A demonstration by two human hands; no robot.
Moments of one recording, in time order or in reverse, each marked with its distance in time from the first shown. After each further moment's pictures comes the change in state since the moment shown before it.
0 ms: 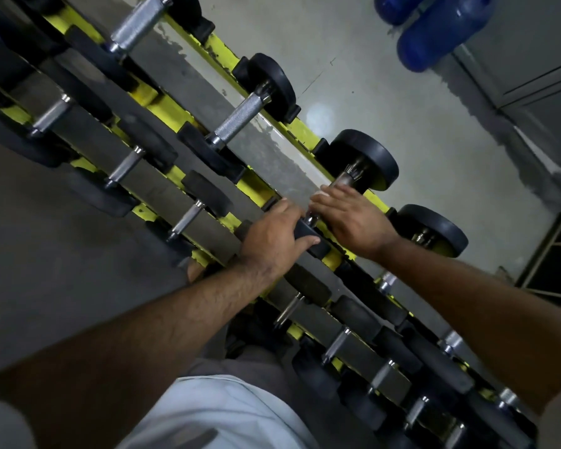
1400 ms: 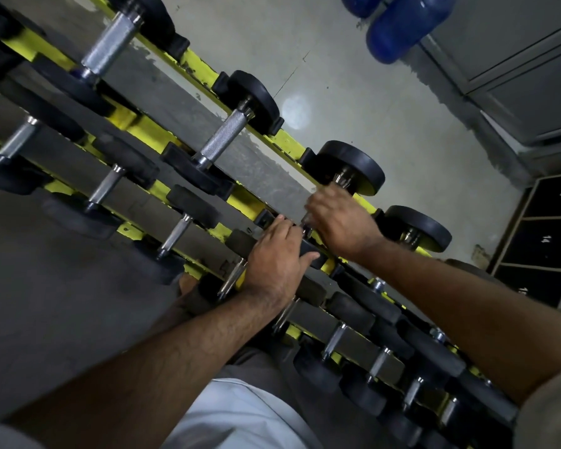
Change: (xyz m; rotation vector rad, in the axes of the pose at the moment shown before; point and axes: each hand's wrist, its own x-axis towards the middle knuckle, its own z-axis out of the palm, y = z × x) left_hand -0.006 0.010 0.001 0.146 -0.059 0.053; right_hand 0.022 -0.021 -0.023 -0.064 -0.211 0.286
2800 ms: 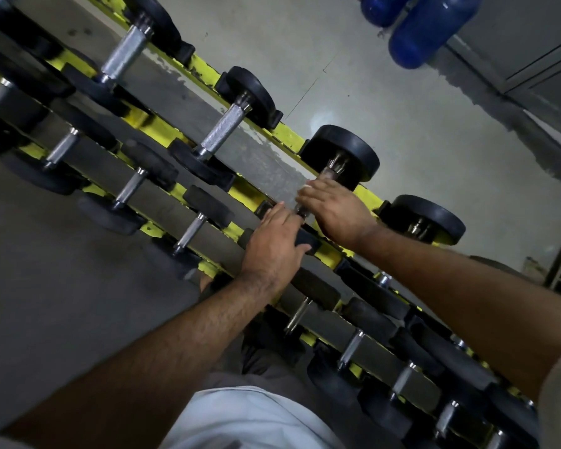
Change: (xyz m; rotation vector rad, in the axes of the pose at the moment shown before) left_hand -0.004 0.010 0.019 0.020 0.074 -0.002; right_hand -0.006 0.006 0.018 -0.004 0.175 -0.191
